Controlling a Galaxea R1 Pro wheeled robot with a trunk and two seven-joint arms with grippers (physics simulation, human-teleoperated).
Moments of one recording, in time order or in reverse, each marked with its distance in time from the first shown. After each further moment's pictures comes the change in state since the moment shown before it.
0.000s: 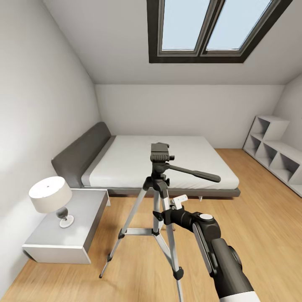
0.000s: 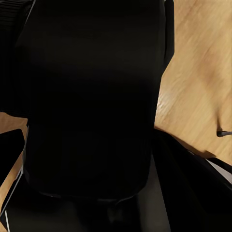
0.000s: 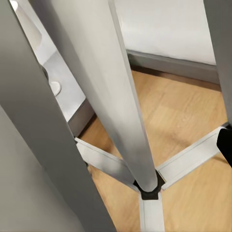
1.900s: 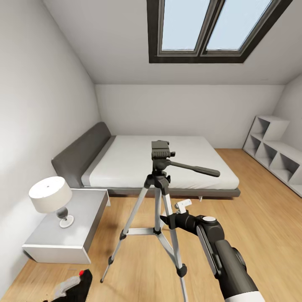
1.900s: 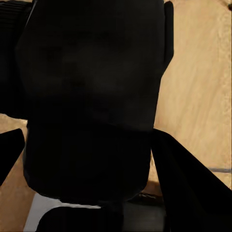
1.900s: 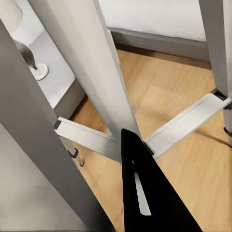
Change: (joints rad) left arm -0.015 0.414 0.019 -0.696 0.005 0.388 0.032; right arm 0.003 -0.046 -0.003 0.045 -0.008 0.023 -0.008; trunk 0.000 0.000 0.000
